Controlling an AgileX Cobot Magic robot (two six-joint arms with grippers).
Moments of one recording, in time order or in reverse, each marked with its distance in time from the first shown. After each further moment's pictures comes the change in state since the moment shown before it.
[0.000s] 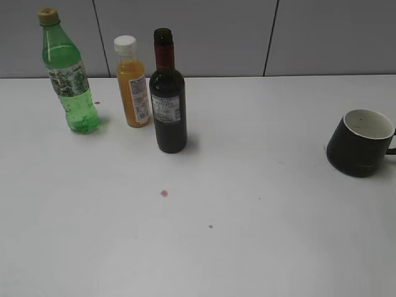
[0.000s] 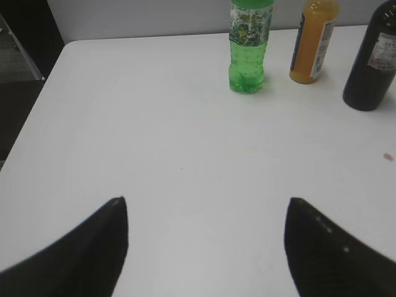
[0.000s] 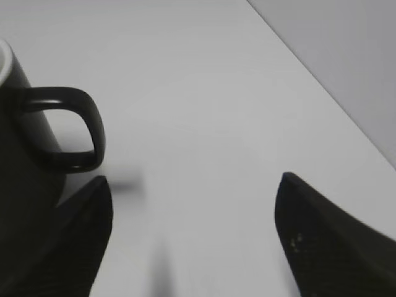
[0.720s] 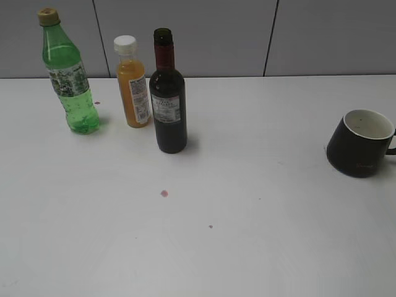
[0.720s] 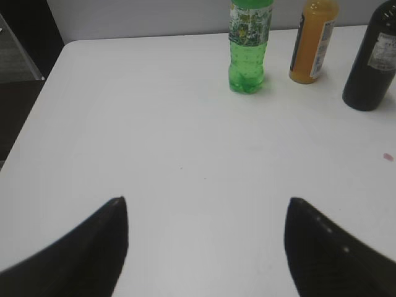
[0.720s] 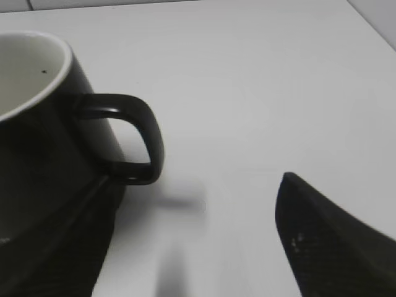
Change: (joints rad) left arm 0.000 0.000 0.000 0.000 0.000 0.000; right arm -0.177 0.103 -0.115 -0.455 0.000 0.154
